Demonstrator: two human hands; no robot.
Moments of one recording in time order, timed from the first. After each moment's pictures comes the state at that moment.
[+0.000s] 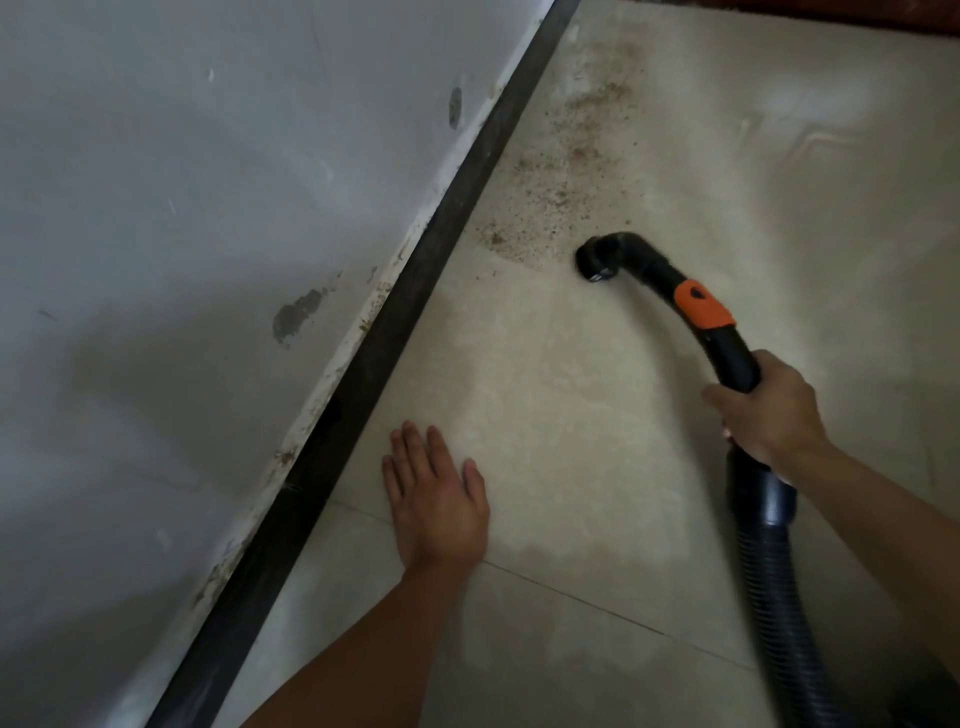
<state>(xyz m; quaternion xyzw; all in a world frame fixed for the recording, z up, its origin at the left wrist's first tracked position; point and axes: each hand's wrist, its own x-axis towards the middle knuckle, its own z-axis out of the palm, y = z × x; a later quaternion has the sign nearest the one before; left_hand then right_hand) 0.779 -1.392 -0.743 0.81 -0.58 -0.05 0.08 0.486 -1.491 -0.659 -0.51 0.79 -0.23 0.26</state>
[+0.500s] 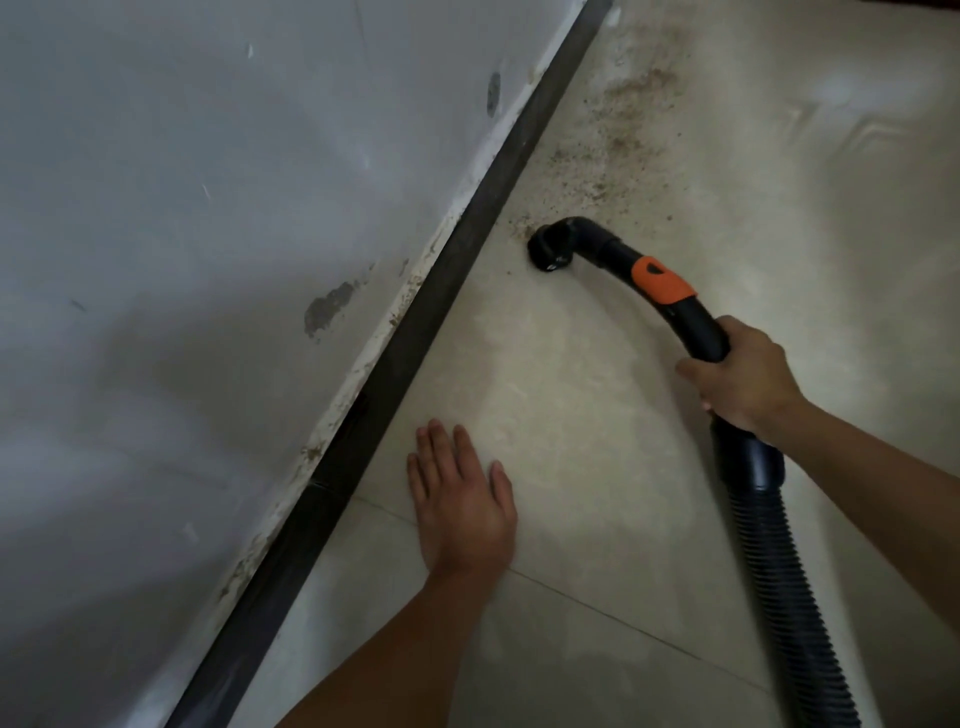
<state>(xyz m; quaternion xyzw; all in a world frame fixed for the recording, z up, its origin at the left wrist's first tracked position) 0.778 -1.391 -0.742 0.81 -0.58 -0.04 0.09 0.534 -1.538 -0.665 -0.58 0.73 -0.20 0.30</state>
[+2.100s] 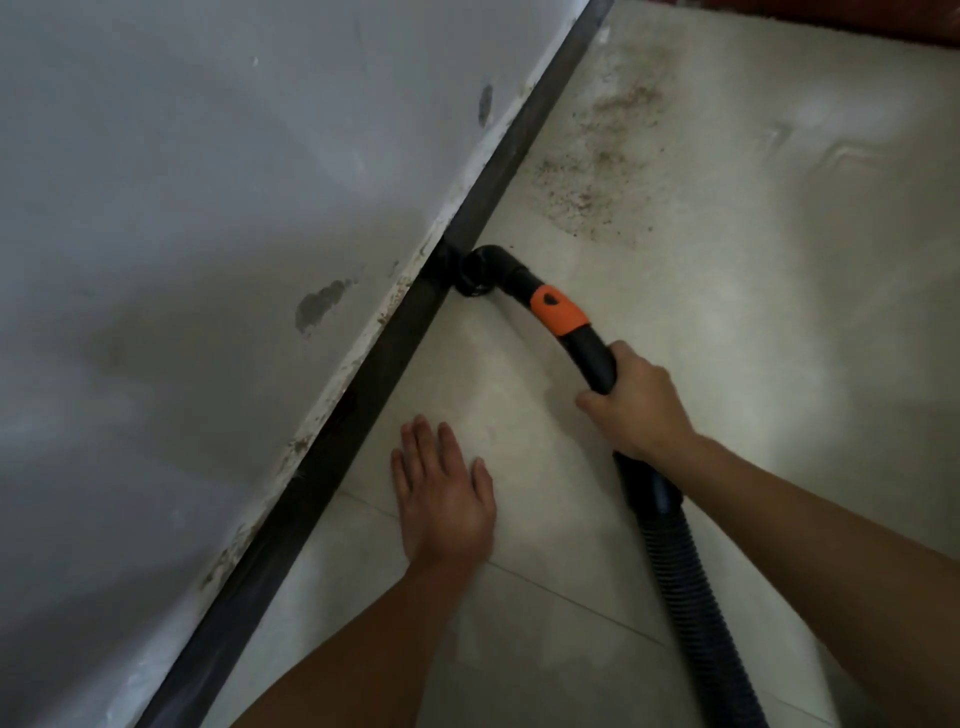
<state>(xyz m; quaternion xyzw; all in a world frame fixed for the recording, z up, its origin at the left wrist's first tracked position) 0.783 -1.392 -0.739 0.81 -0.58 -0.06 0.06 0.604 -1.504 -0.656 -0.66 0.67 -0.15 0.29</state>
